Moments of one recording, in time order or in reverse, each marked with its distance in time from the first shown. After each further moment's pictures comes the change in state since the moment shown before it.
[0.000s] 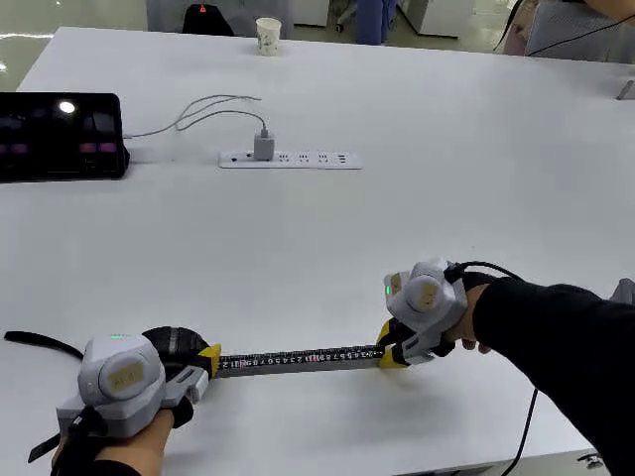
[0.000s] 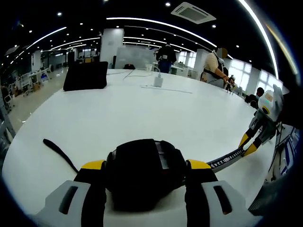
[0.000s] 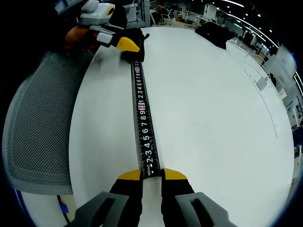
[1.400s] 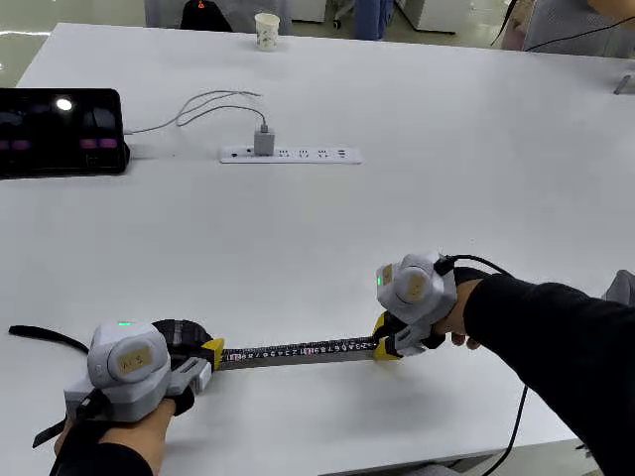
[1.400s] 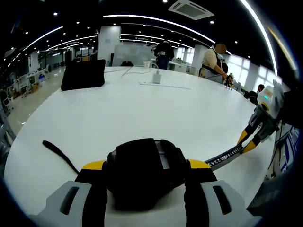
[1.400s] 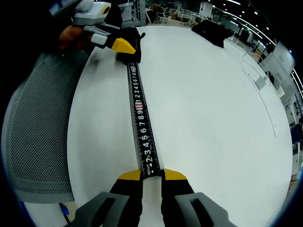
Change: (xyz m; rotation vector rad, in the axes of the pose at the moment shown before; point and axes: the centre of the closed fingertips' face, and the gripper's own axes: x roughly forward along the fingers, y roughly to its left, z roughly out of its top) left arm 0.001 0.001 -0.001 0.022 0.034 -0.009; right arm 0.004 0.000 0.011 0.009 0.018 -0.025
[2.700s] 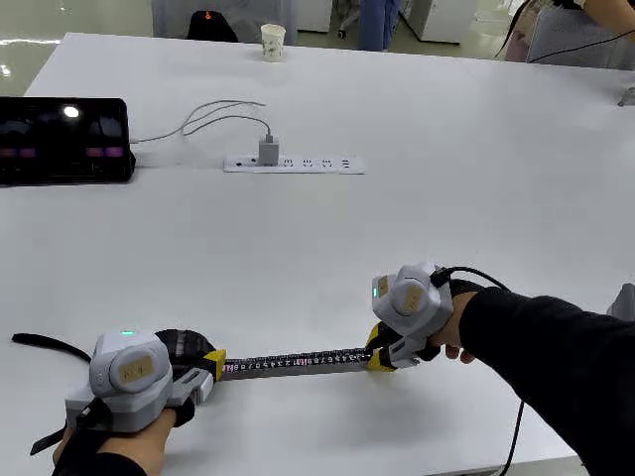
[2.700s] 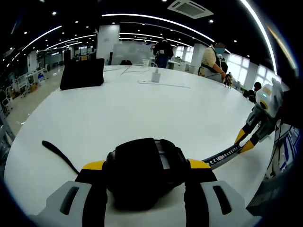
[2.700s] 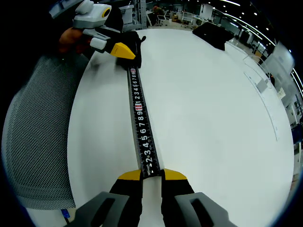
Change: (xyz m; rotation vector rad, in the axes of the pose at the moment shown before) left arm -0.001 0.000 -0.001 0.003 0.015 -0.008; right arm 0.004 0.000 0.014 0.018 -0.033 0.009
